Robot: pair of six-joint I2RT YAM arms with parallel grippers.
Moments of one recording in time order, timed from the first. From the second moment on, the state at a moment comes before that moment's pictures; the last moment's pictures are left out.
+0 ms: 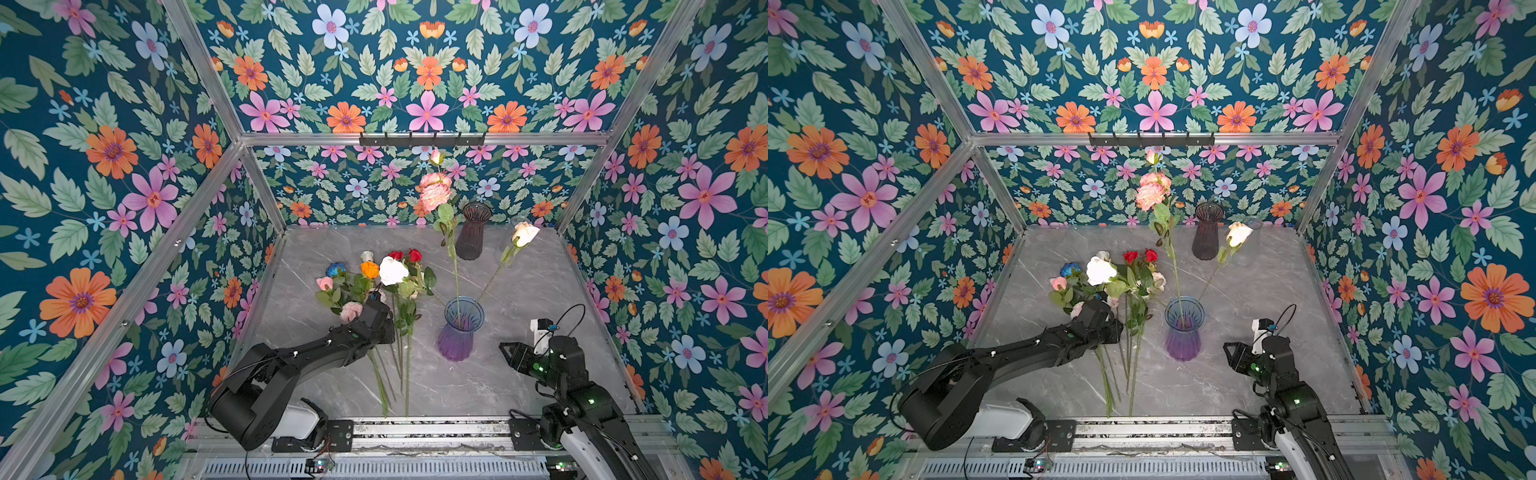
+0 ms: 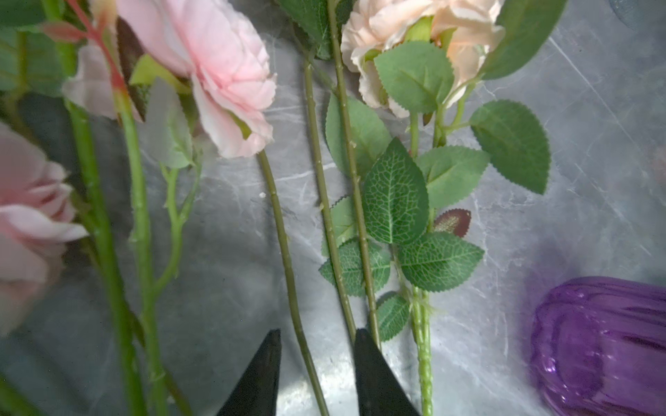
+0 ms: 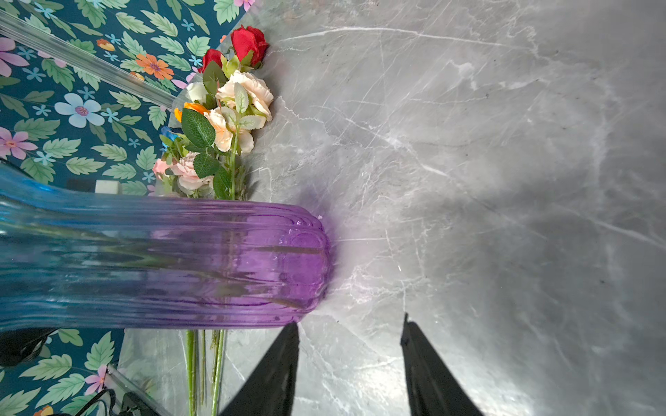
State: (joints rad) left arm -0.67 1.41 0.57 -0.03 -0.09 -0.58; right arm 0.24 0.32 0.26 -0.57 -0.28 0.65
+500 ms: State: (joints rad) left arm -0.66 1.50 0.62 -0.05 -0.07 -0.57; right arm 0.24 0.31 0.26 -0.57 -0.28 0.65
